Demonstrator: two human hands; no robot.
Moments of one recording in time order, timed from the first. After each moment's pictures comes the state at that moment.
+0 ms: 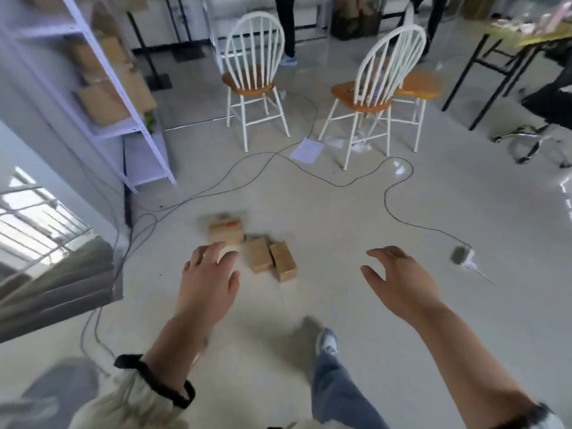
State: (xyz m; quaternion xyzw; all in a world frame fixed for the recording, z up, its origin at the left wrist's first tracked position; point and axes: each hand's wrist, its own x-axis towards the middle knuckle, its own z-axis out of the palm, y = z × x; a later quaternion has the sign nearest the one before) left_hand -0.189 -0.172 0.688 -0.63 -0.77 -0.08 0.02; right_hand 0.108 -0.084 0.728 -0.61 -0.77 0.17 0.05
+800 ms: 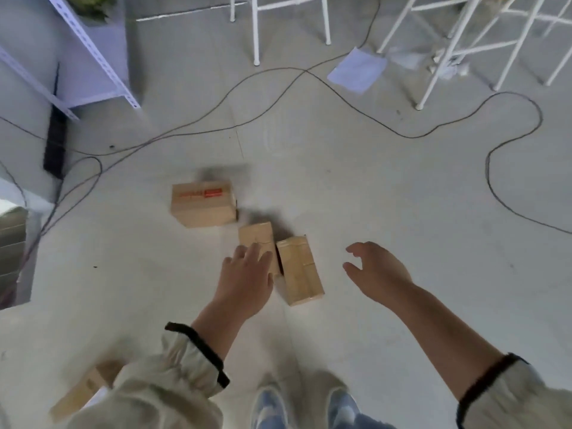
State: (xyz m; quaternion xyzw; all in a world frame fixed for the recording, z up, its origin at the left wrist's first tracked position) left_hand -0.283 0.190 0.216 -0.61 -0.77 0.10 -0.17; right_hand -0.082 0.297 0.230 -0.56 -0.77 0.29 -0.10
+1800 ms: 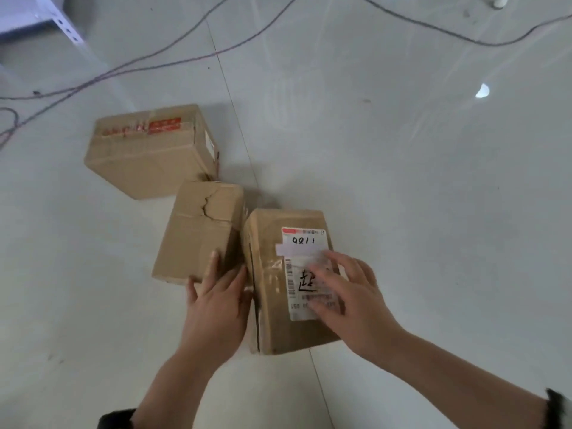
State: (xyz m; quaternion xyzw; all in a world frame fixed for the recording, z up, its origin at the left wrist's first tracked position) left_hand -0.342 0.173 -0.124 -0.54 -0.82 0.02 -0.21; right_hand -0.145 0.263 -0.120 -0.43 -0.80 0.42 0.03
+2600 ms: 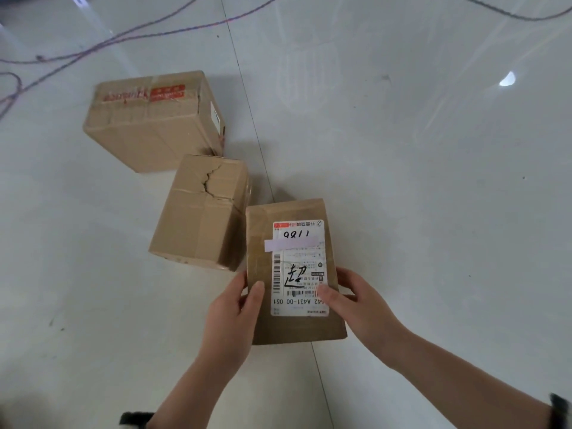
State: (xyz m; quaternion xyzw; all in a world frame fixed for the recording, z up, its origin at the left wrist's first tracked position) left_hand -0.300 0.153 -0.132 -0.28 -0.83 -0.30 -0.37; right_hand -0.140 0.249 -0.147 -0.53 -0.50 0.69 0.07
